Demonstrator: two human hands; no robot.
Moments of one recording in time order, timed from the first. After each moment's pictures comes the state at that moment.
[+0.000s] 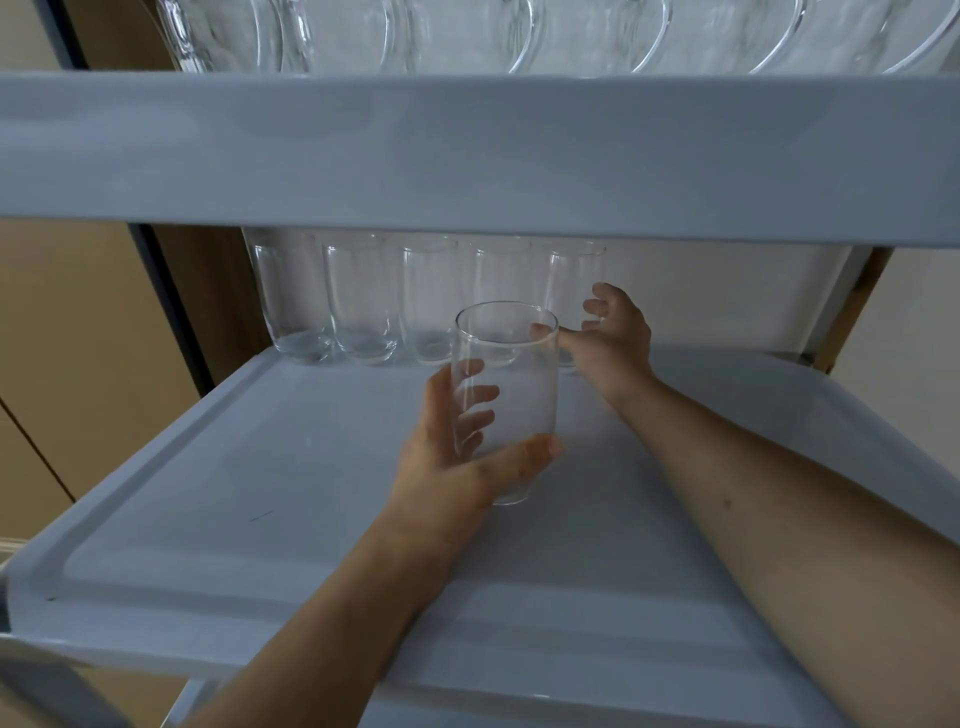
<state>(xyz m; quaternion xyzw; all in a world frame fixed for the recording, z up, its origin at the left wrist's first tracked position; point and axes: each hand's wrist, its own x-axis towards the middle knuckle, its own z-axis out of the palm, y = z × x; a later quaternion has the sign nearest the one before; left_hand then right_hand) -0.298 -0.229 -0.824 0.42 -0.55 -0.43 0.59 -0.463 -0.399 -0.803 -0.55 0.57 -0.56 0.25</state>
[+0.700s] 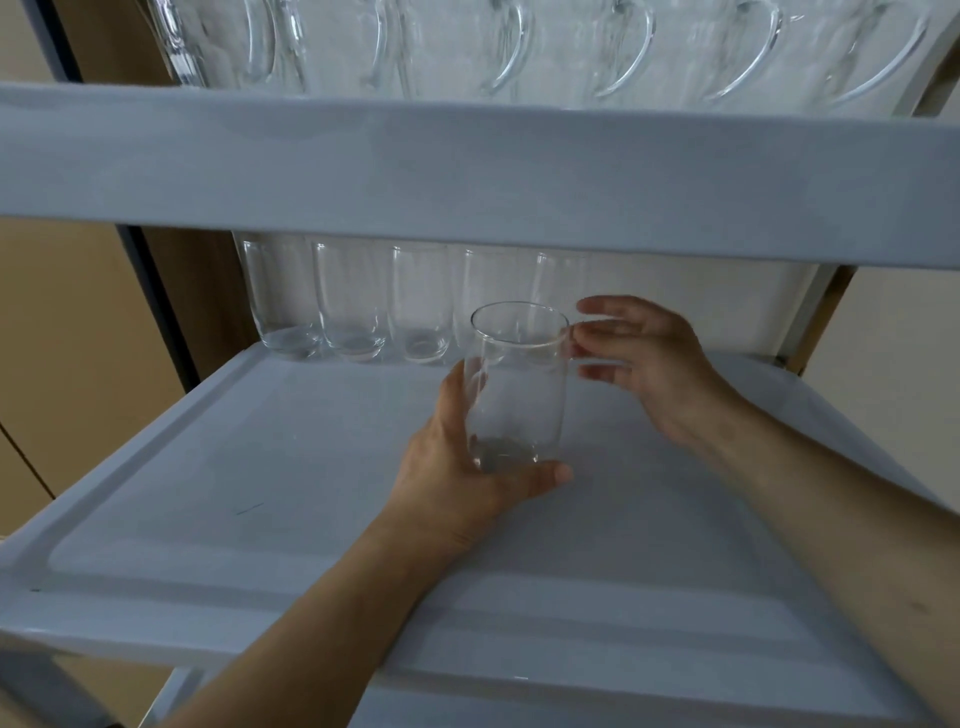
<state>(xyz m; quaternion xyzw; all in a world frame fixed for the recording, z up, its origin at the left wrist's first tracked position) -0.303 -0.229 -0.825 0.50 -0.64 -0.32 0.49 -0.504 -0.315 -0.771 -0.57 0.45 -0.54 0.43</state>
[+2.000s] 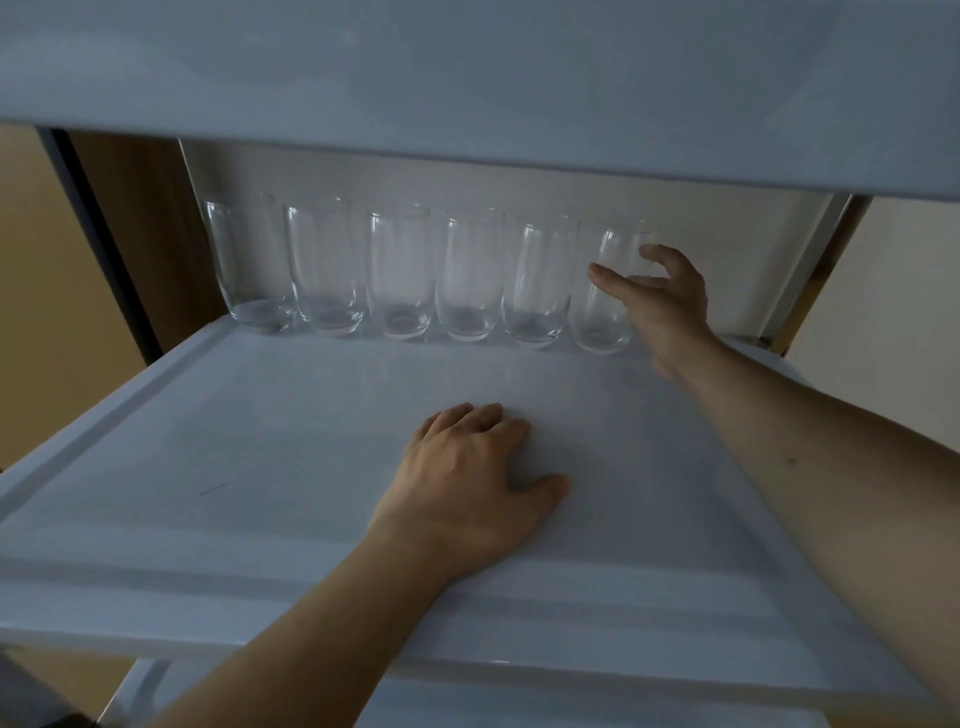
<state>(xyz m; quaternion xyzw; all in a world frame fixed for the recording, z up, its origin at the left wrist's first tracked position) -0.319 -0.230 -0.836 0.57 -0.79 -0.06 0.22 -0.538 -0.392 -0.782 -0.51 0.57 -0.59 0.25</state>
